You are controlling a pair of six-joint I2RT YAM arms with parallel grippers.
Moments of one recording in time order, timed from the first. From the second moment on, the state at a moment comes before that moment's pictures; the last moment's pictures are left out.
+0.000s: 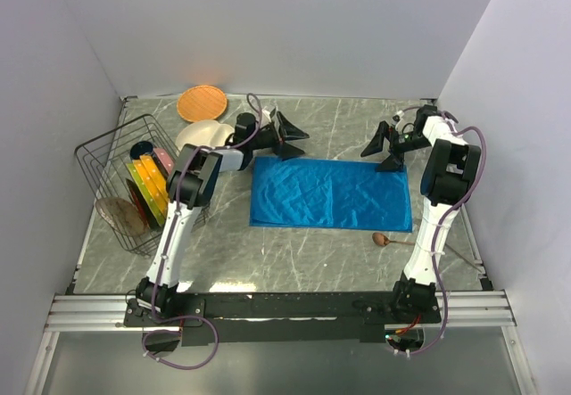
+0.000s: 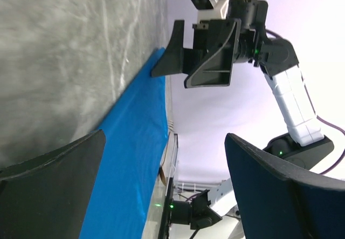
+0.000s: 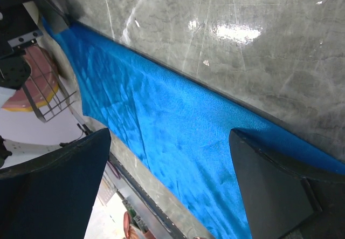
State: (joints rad) left arm -0.39 2.57 1.73 0.72 0.90 -1.37; right arm -0.24 2.35 1.87 -0.99 -0.82 0.02
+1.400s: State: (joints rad) left arm -0.25 2.44 1.51 0.72 1.01 -1.21; right arm -0.23 2.35 1.87 -0.99 -0.85 0.02
